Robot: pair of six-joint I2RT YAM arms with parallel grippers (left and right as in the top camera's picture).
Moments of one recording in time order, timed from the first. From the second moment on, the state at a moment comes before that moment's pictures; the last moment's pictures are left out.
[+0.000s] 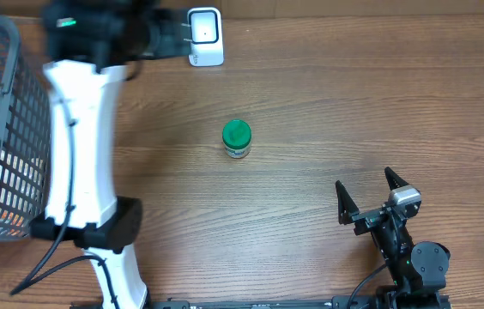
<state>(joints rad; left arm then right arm) -0.16 2.05 2.77 -1.65 -0.03 -0.31 0.05 0.01 0.03 -0.06 -0.24 0.04</state>
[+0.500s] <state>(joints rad) 0.55 1.91 2.87 -1.68 0.15 -0.26 0.05 0.01 0.03 -0.06 -0.24 0.05</state>
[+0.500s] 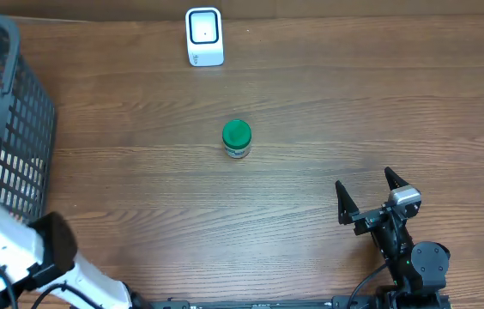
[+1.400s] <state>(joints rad) 0.89 1.87 1.84 -1.29 0.05 -0.32 0.05 0.01 0.03 -0.06 -0.24 0.04</state>
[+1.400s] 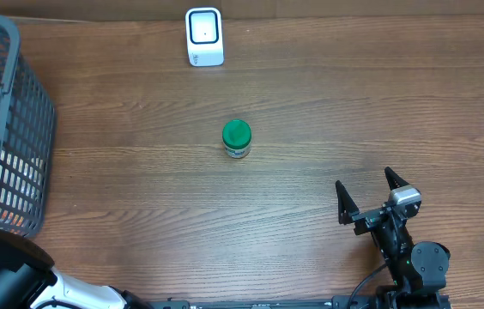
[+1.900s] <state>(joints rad) 0.89 1.87 1.58 -1.10 -0.14 -0.39 0.05 0.01 0.03 -0.06 -0.24 0.04</state>
